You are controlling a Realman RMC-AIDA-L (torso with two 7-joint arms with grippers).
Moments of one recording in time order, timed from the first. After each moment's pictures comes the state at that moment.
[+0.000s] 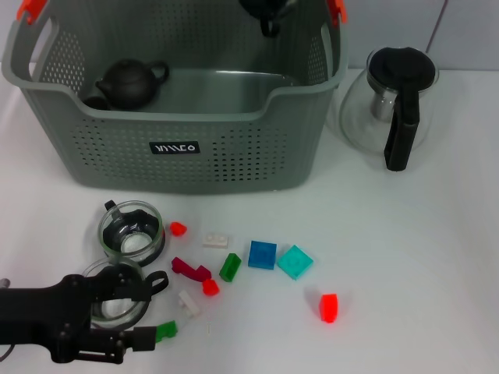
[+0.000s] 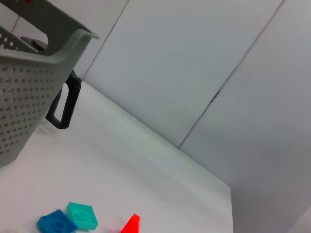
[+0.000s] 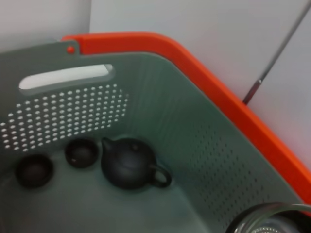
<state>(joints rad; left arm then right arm) -0.36 -1.98 -2.60 -0.55 -0.96 1.97 -1.41 1.34 2.03 -1.12 -0.60 -2.56 -0.97 2.26</state>
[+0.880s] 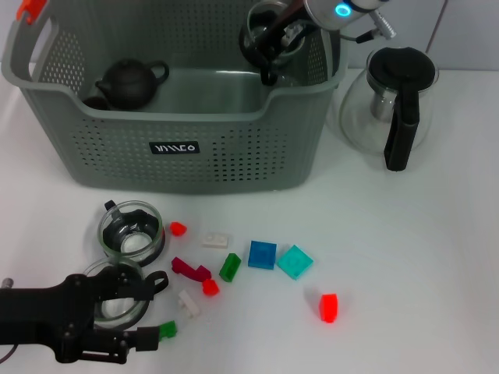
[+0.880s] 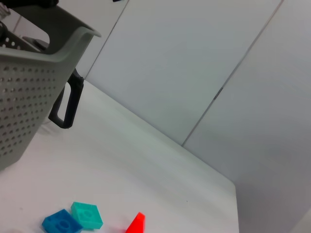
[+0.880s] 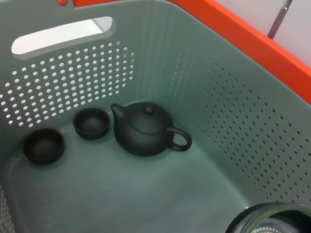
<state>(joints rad) -0.36 -1.98 -2.60 -0.55 -0.95 1.96 -1.39 1.34 2.07 -1.13 -0.45 -2.56 -0.89 2.32</state>
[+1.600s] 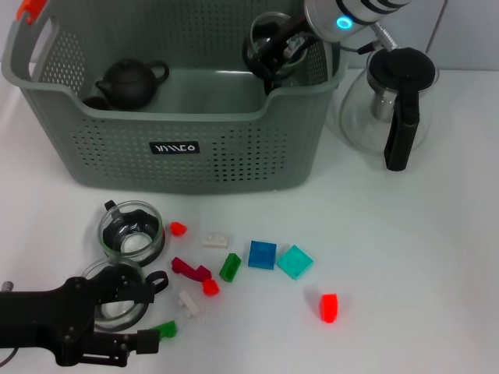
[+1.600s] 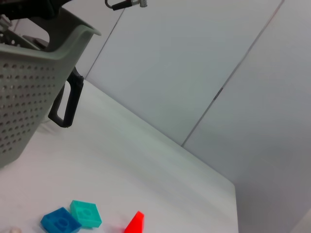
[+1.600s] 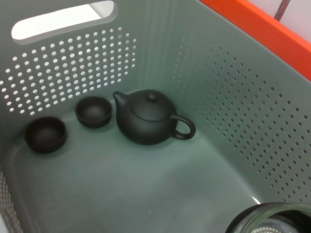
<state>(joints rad) -0.36 -1.99 -2.60 -0.55 -0.95 1.96 -1.38 1.33 2.07 -1.15 -0.45 -2.56 -0.88 2.32</state>
